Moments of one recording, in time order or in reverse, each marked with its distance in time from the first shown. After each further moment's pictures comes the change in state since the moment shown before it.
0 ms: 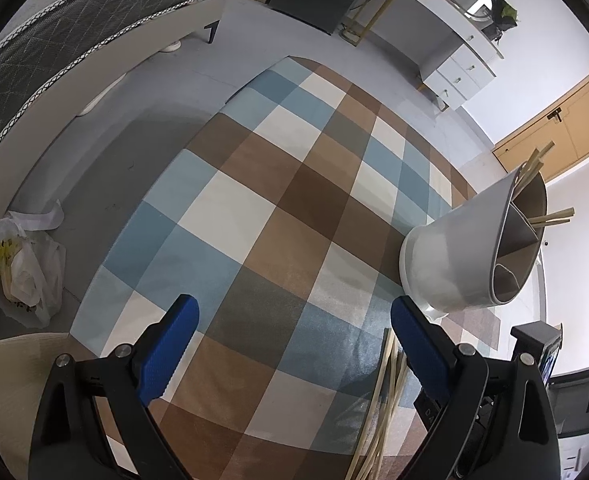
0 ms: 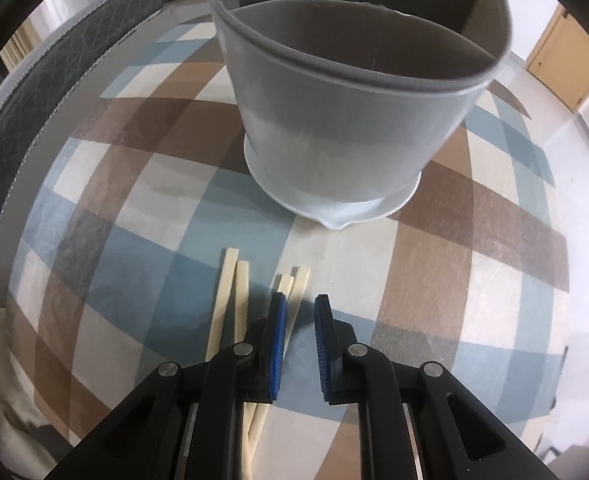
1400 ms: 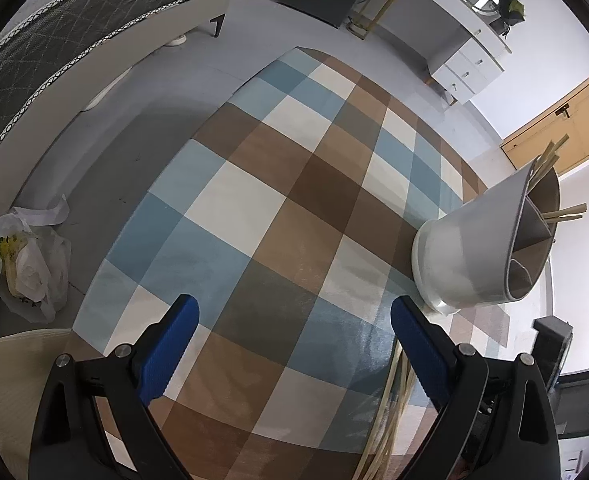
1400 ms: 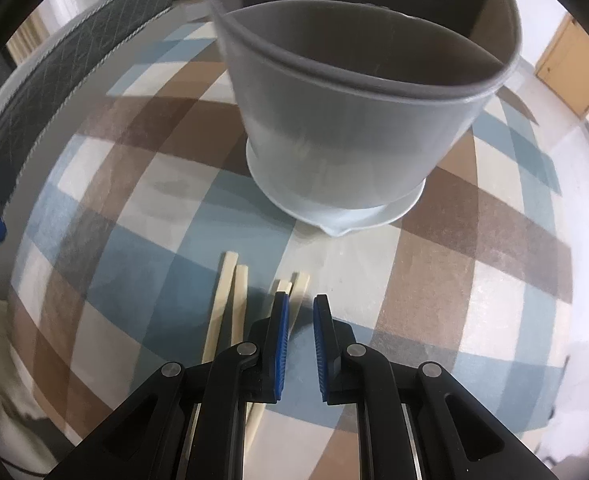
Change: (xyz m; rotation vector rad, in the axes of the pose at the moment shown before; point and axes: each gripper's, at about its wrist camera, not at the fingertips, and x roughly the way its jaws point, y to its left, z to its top) left arm 0.006 0.002 -0.002 -0.002 0.024 0.032; right arm 0.000 -0.003 -0.004 0.000 -0.013 0.037
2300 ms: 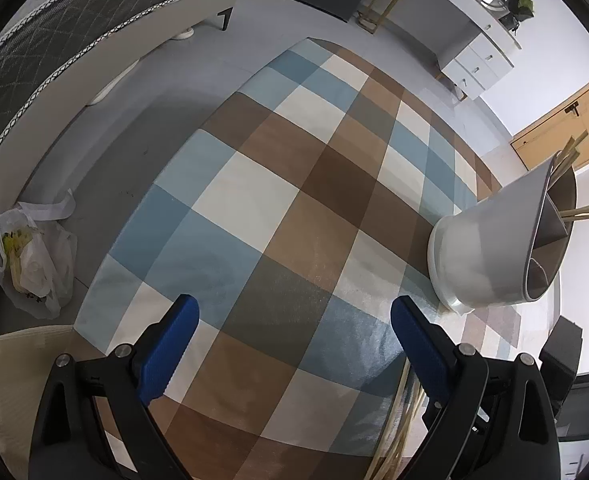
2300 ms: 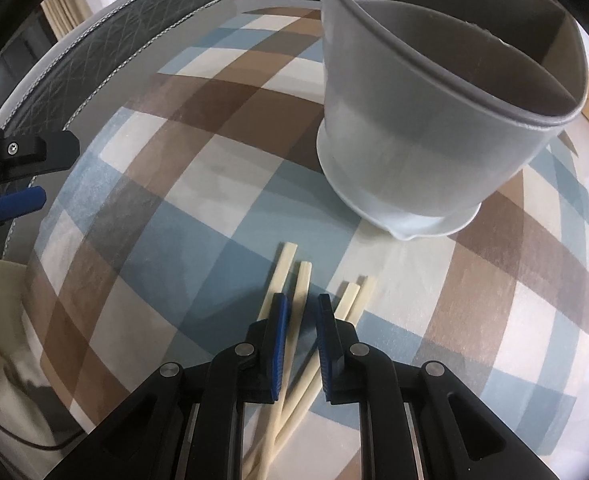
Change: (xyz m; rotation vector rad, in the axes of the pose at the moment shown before) left arm 0.008 0.004 -0.002 -0.004 0.018 0.032; right arm 0.001 0.025 -0.011 -0.146 -0.016 0.082
